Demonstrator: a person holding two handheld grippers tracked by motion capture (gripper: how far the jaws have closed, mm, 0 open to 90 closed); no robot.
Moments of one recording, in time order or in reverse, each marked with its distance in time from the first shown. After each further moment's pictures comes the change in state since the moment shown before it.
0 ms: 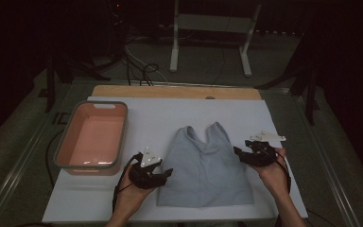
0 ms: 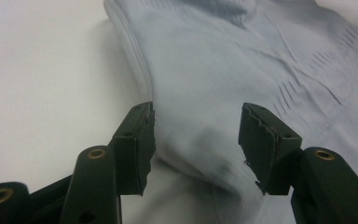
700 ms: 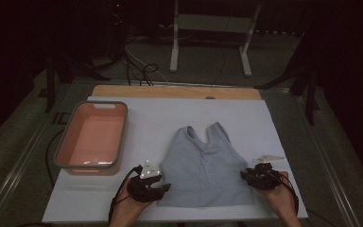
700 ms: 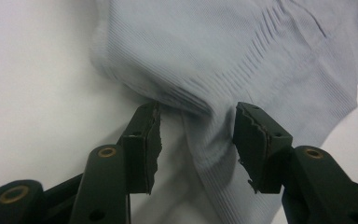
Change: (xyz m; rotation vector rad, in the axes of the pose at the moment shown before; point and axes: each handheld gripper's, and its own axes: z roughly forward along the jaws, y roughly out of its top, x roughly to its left) left arm -0.009 -0.030 0.003 0.106 -0.071 -0.009; right arm 0.007 -0.061 -0.008 0.198 0.043 0.054
